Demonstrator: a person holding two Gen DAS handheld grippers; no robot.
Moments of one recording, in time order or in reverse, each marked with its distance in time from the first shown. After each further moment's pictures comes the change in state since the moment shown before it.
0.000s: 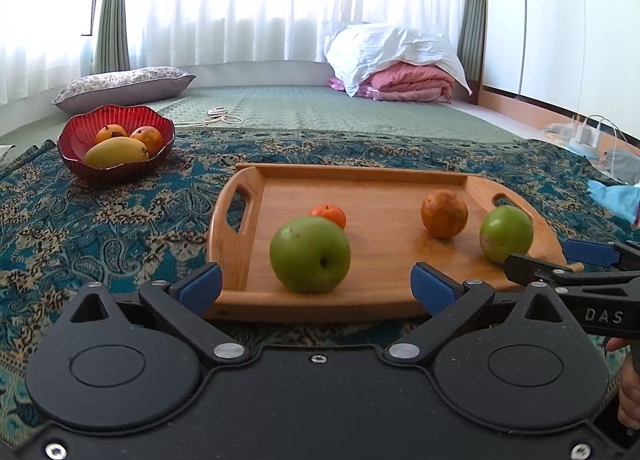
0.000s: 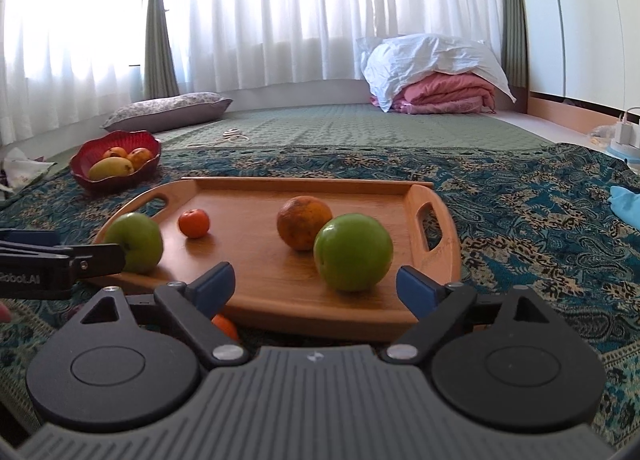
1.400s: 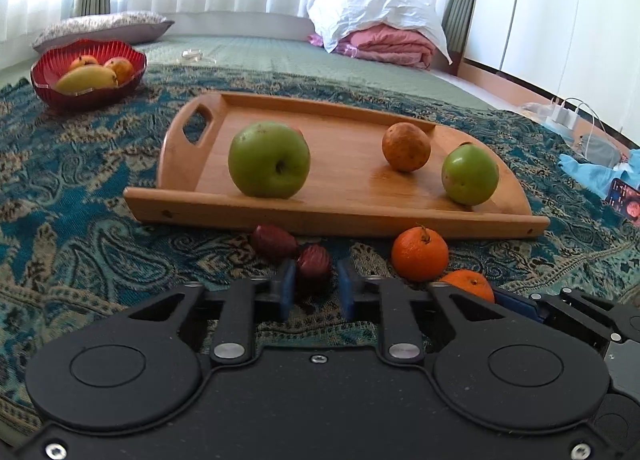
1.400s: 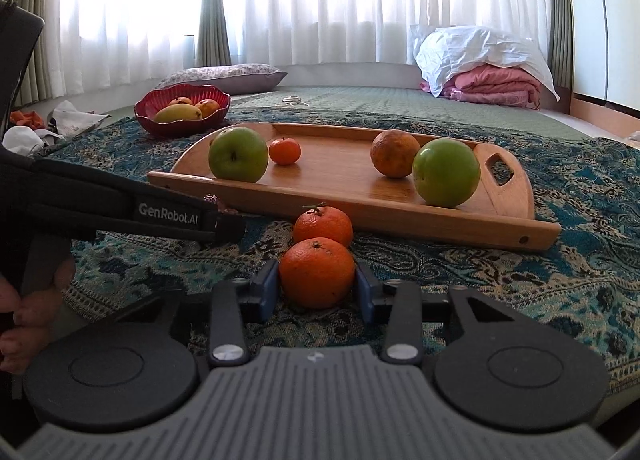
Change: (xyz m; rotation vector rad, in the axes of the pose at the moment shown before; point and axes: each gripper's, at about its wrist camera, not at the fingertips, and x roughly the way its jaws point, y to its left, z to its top) left arm 0.003 -0.015 -0.037 -0.078 0.140 -0.099; right arm -0.024 0.054 -0.054 -0.082 0.048 0.101
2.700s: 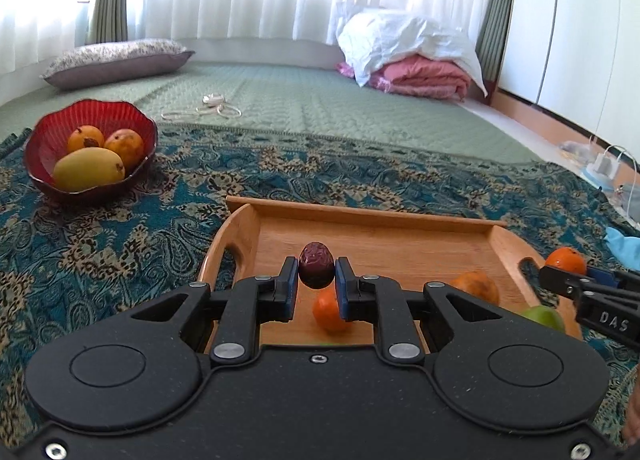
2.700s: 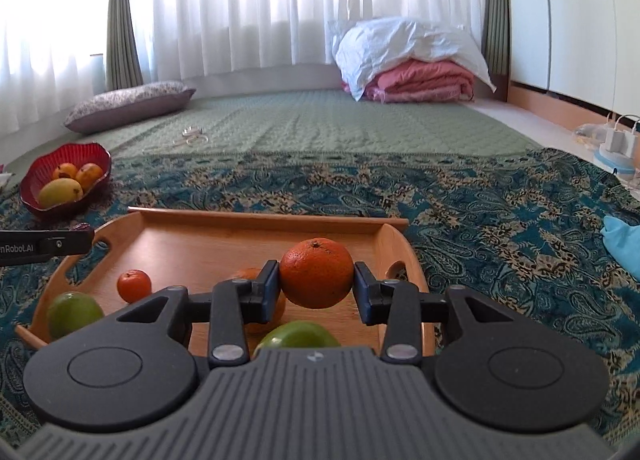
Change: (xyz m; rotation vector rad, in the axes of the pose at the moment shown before) left arm 0.064 0.032 0.145 -0.012 -0.037 0.082; right arm 0.078 -0.101 0.127 0.114 0.060 -0.192
